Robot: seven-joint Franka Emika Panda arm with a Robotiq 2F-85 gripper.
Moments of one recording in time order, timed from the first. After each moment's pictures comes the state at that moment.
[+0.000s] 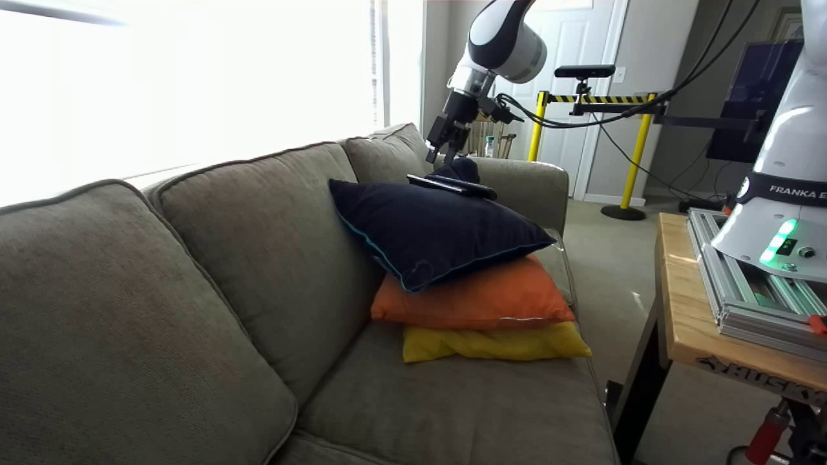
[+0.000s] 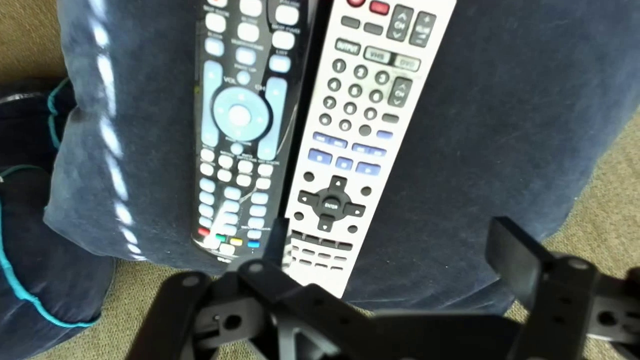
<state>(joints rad) -0.23 0.37 0.27 -2.19 0.35 2.85 -0.27</state>
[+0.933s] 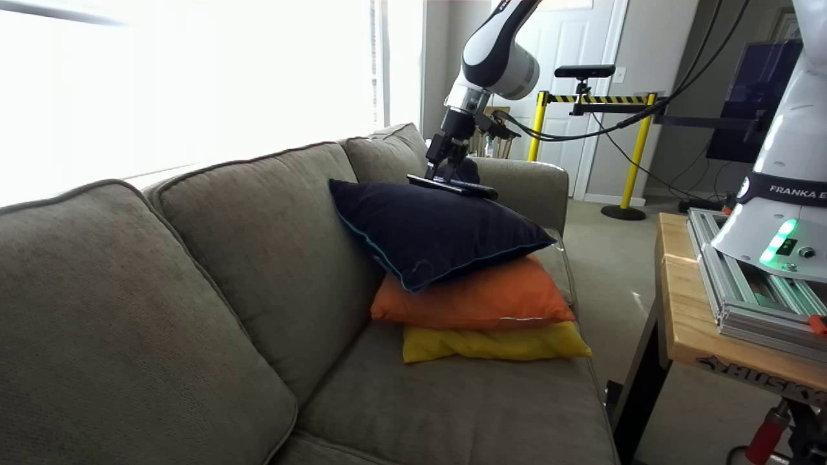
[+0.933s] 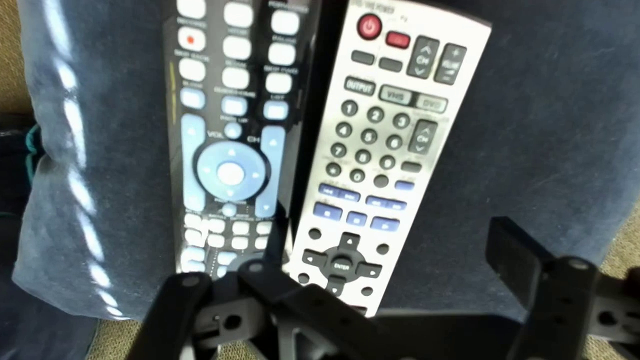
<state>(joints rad) -0.23 0.46 0.27 -2.15 0.35 2.85 -0.27</state>
